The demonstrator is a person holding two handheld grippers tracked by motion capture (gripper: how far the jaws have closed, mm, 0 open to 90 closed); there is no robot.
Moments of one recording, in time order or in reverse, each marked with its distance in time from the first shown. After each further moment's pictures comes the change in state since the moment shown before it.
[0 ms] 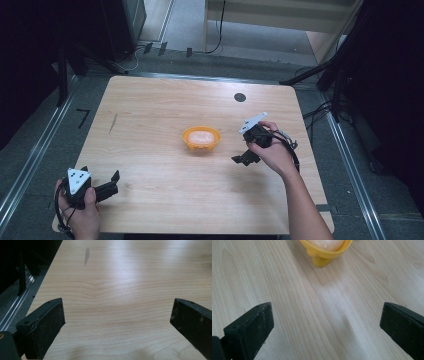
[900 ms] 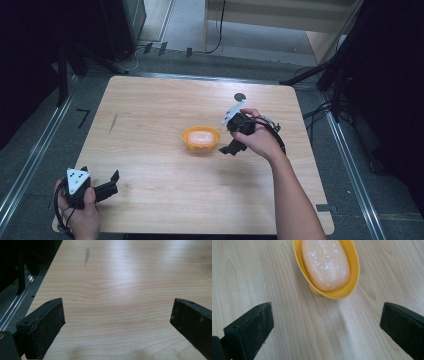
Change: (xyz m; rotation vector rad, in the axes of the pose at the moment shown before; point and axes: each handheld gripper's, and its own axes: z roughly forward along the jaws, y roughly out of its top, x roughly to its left) left arm 0.001 0.000 0.000 -0.003 -0.003 -0.011; right arm -0.005 0.056 0.016 0.039 0.037 -0.151
